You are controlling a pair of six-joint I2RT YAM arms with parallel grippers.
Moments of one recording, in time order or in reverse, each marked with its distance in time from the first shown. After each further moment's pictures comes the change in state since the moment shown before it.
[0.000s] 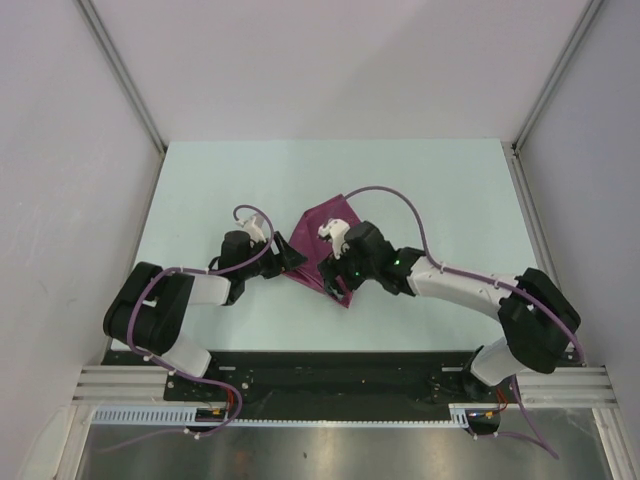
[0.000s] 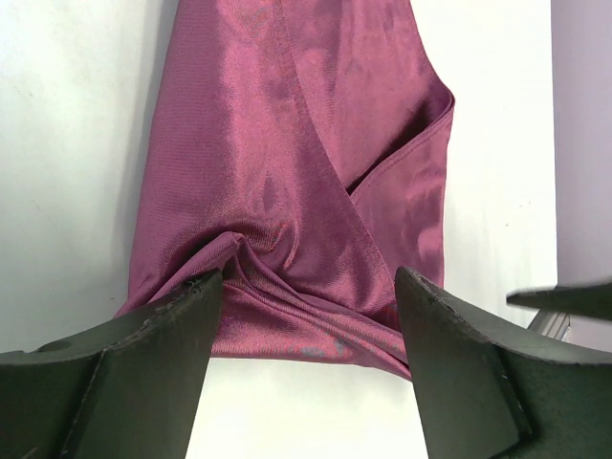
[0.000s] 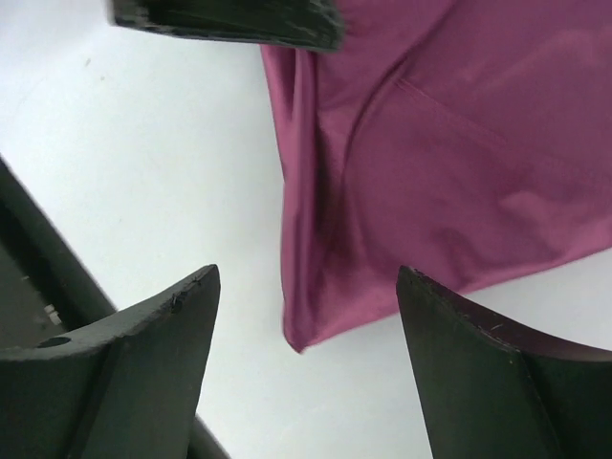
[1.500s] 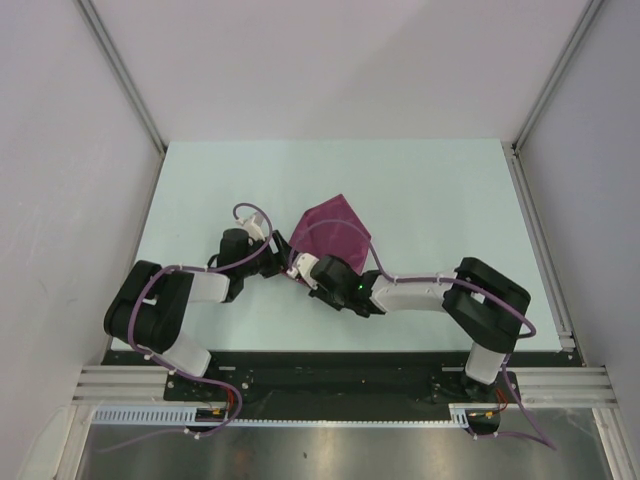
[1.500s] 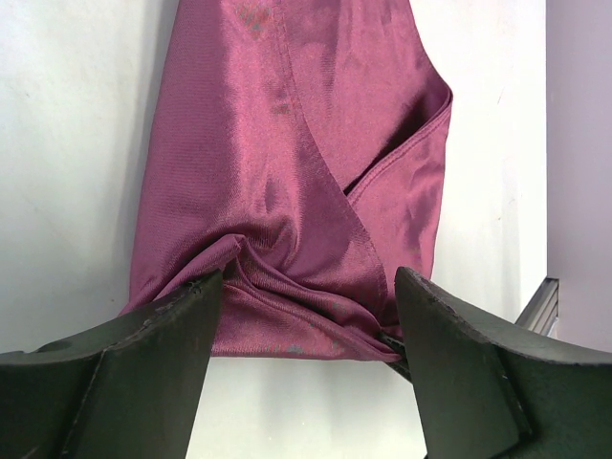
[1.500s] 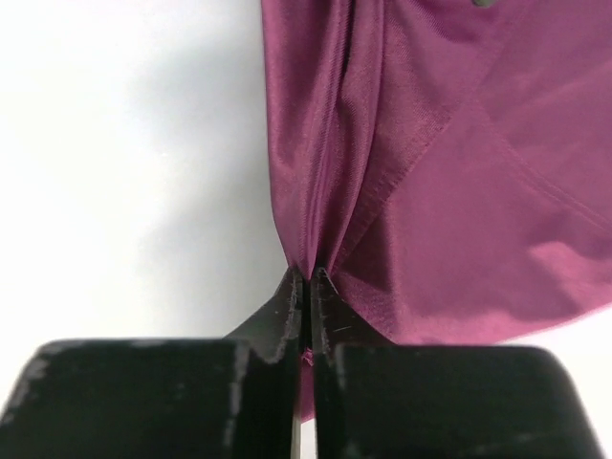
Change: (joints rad) left arm 0.021 0.011 0.019 -0.026 0.046 0.001; right arm 0.242 0.240 -0.014 0.145 0.425 -0.232
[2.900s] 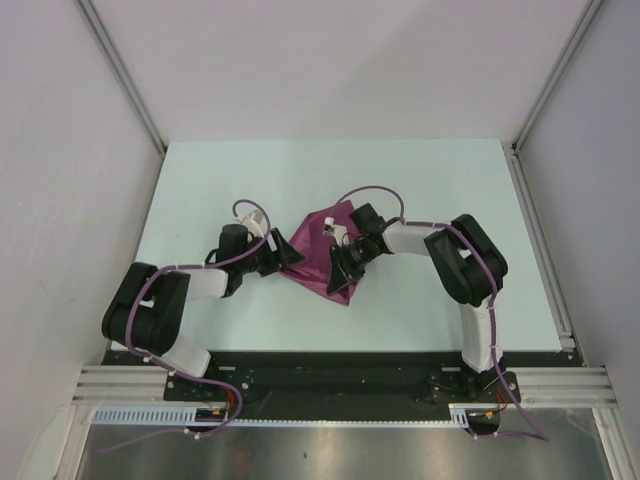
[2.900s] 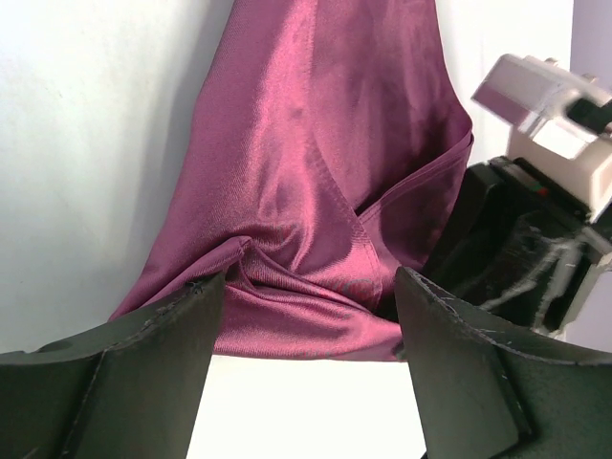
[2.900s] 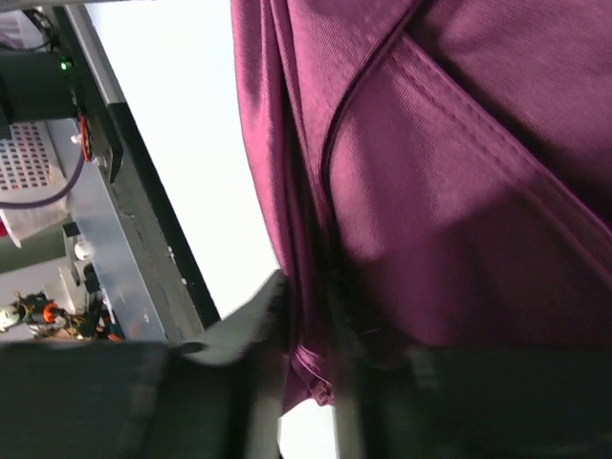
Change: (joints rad) left arm 0.018 -0.017 0.049 -0.133 -0.002 0.037; right arm -0.481 0.297 0.276 -0.276 -1.126 0.253
